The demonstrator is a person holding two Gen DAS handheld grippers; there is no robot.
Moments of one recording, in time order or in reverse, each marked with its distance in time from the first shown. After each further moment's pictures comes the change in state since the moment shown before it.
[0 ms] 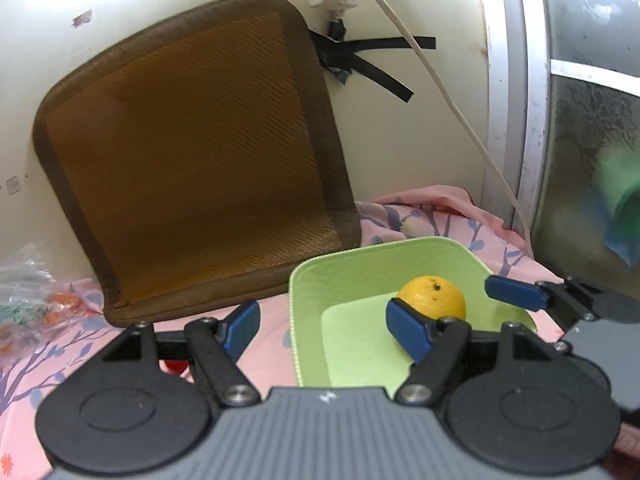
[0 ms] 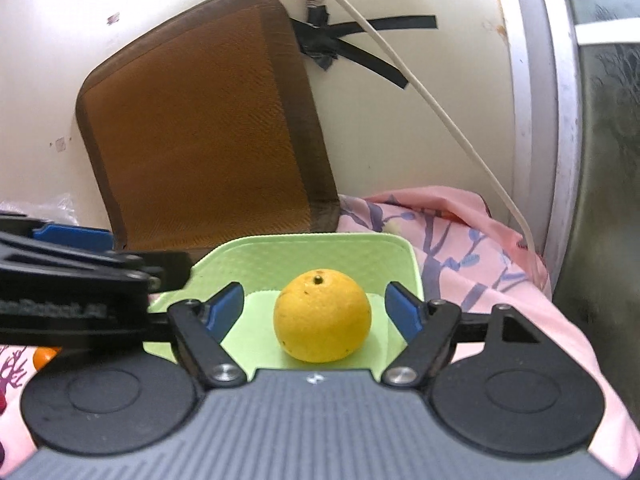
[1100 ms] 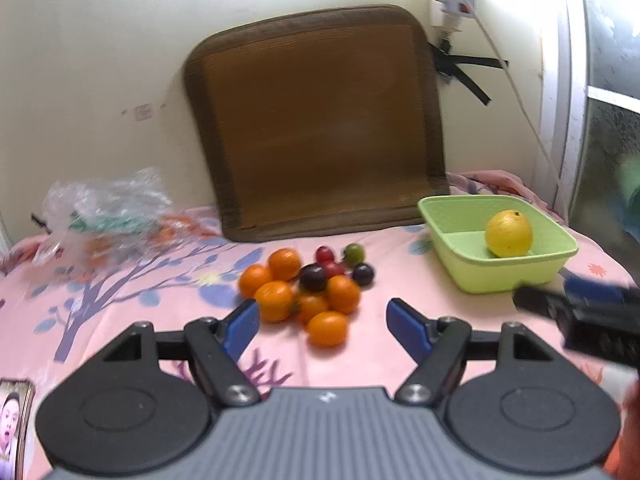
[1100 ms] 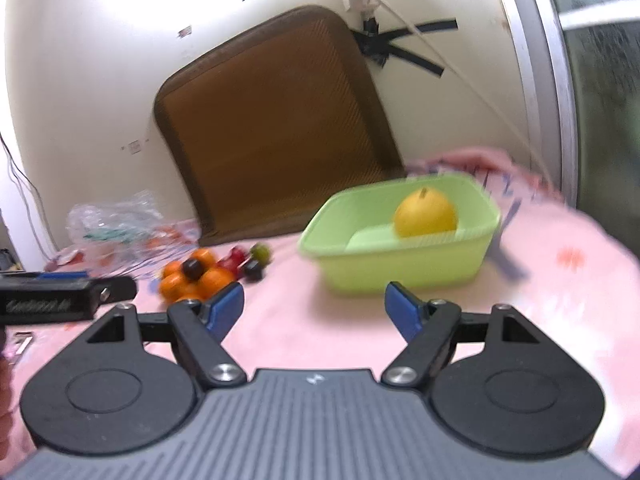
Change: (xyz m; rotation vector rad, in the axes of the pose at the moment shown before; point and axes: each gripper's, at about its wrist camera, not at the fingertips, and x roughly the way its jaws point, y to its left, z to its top) left arm -0.108 0.109 -0.096 -0.122 -0.009 0.082; right arm -0.102 0.082 -0.056 0.106 0.006 0.096
